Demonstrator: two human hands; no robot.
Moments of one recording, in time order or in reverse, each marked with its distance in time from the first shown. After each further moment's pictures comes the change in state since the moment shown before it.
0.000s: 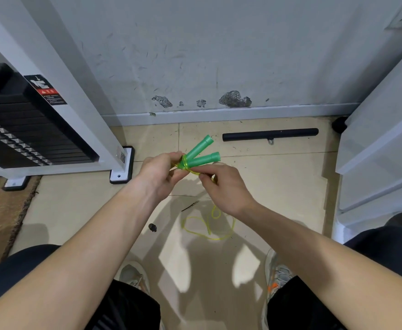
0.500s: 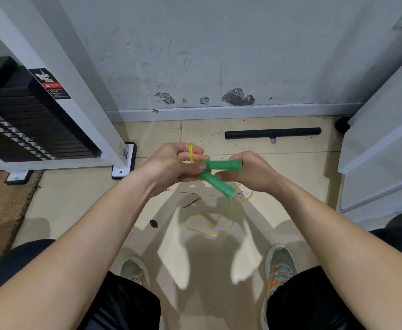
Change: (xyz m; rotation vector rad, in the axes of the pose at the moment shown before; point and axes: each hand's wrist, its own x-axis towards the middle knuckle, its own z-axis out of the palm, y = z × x) left_hand -0.012 0.007 -0.007 0.524 -0.411 0.151; right_hand 0.025 0.028 -0.050 -0.017 -0.203 0.216
